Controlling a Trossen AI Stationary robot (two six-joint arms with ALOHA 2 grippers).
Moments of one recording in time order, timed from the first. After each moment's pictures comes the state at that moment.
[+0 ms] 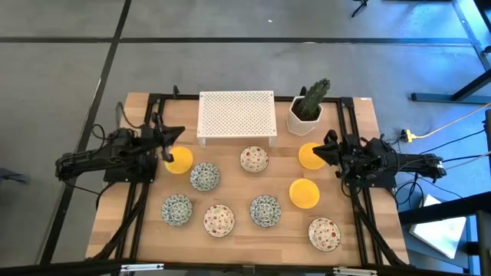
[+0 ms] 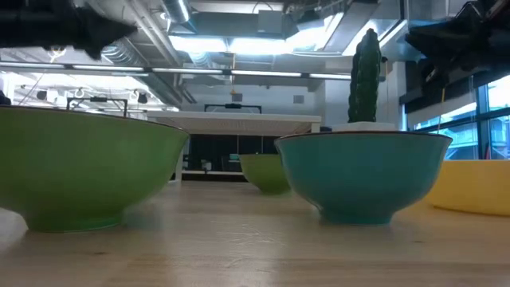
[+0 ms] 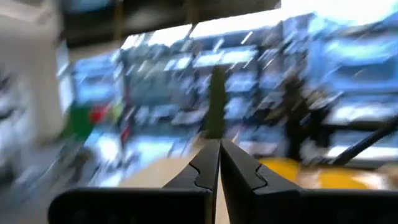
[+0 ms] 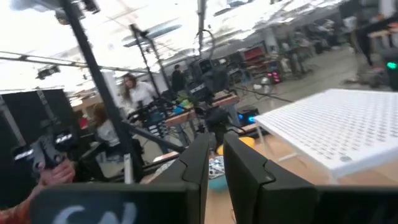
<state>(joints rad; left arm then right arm) 0.19 0.03 0.15 0.10 -0.23 0.09 -0.02 0.02 0.03 0.20 0.05 0.37</state>
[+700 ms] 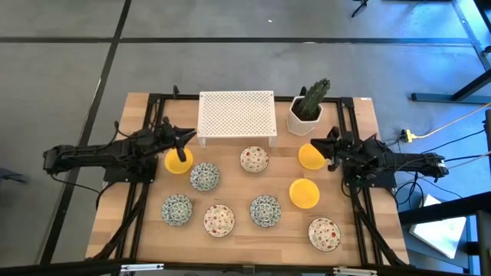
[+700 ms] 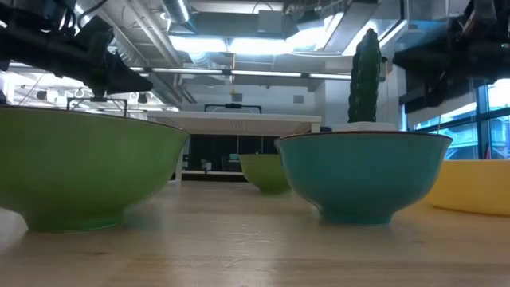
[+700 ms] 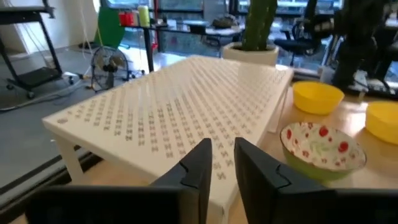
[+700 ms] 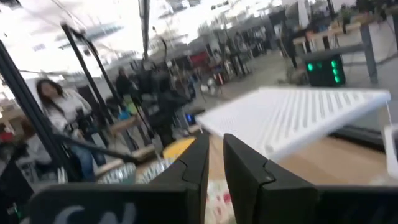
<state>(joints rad) 0.19 0.34 0.15 0.05 -0.37 -0.09 -0.02 0.06 0.03 0.16 0.27 0.34</state>
